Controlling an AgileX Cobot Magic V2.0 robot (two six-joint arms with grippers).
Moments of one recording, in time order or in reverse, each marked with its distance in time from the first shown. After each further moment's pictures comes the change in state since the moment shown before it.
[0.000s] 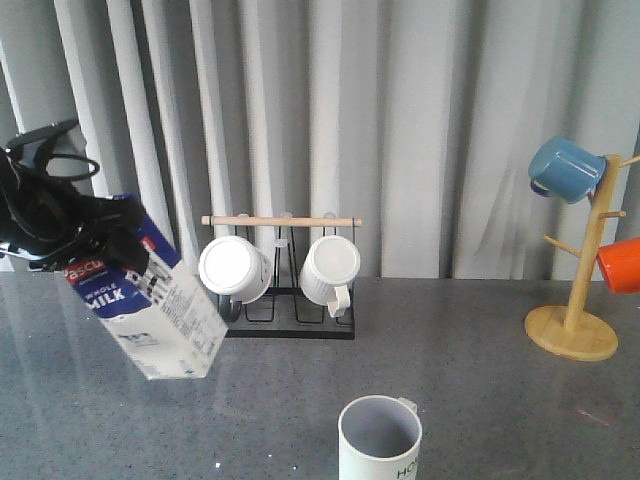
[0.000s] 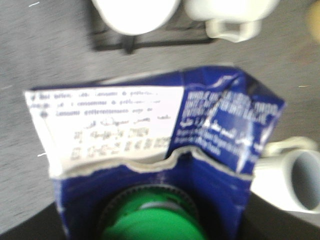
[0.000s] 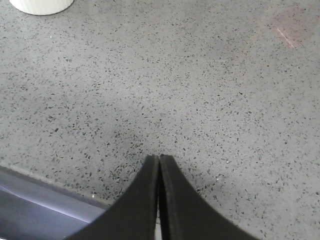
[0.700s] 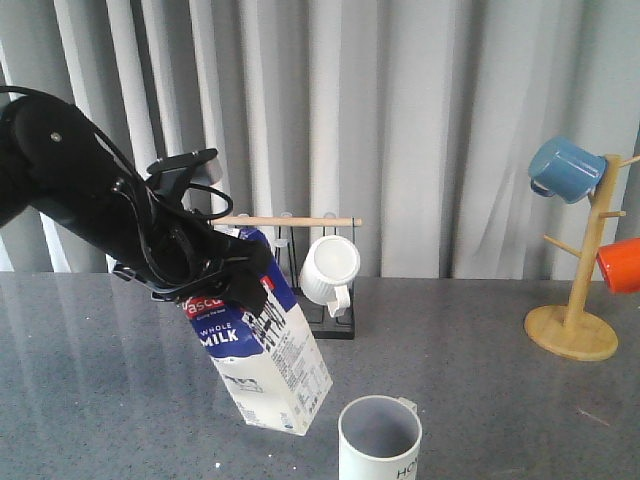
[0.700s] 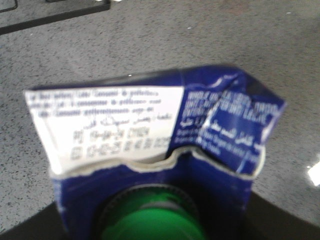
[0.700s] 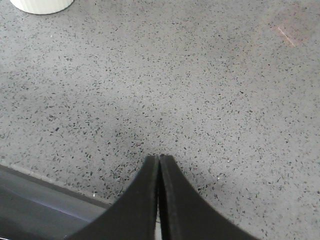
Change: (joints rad) left arm -0.284 0.057 -0.002 0.076 -0.026 -0.053; right arm 0.000 0.000 0.000 0.003 0.001 0.000
